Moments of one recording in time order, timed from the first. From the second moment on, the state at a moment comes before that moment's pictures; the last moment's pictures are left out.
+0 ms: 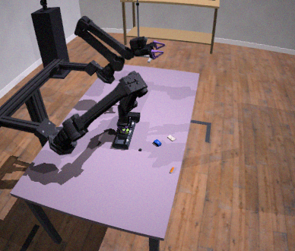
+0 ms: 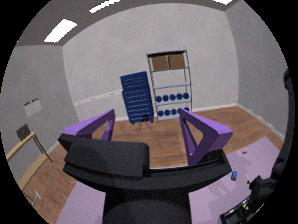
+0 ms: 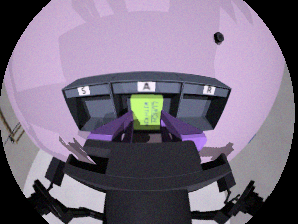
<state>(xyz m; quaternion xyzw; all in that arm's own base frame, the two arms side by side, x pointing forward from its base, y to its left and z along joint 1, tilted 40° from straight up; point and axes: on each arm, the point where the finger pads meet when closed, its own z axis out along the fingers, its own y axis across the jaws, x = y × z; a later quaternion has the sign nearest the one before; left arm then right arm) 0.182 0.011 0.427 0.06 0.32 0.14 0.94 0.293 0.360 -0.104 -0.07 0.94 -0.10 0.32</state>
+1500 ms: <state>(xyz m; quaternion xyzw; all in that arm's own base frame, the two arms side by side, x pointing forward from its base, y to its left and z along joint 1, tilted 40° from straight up) 0.182 0.011 0.427 0.06 0.32 0.14 0.94 0.305 0.357 -0.121 -0.08 0.94 -0.10 0.32</state>
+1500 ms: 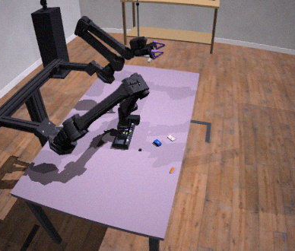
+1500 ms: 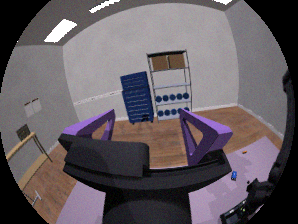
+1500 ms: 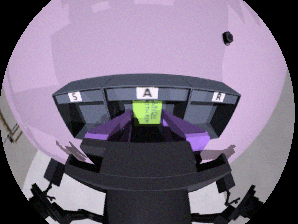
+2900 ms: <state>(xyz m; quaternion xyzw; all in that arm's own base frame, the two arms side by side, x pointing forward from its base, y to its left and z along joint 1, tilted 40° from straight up) 0.182 0.011 0.427 0.06 0.32 0.14 0.94 0.272 0.368 -0.079 -0.08 0.94 -0.10 0.33</state>
